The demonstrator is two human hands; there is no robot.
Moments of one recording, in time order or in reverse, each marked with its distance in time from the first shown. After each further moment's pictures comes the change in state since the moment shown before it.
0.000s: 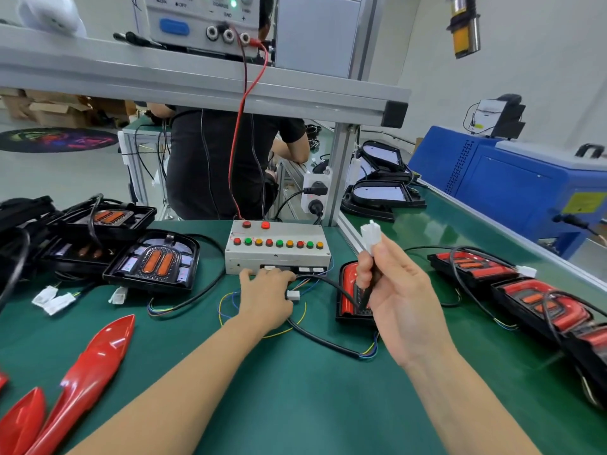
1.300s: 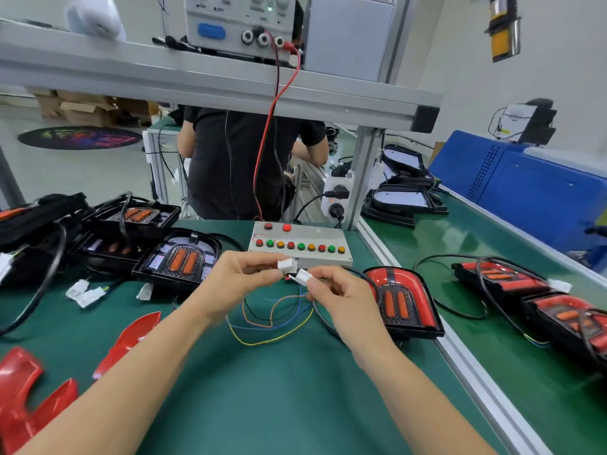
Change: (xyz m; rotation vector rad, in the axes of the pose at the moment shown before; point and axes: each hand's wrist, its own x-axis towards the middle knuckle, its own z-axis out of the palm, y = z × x) left_hand -0.037 -0.056 -0.075 -1.268 -0.018 0.081; right_hand 0.016 0.068 0.027 -0.622 -0.085 0.137
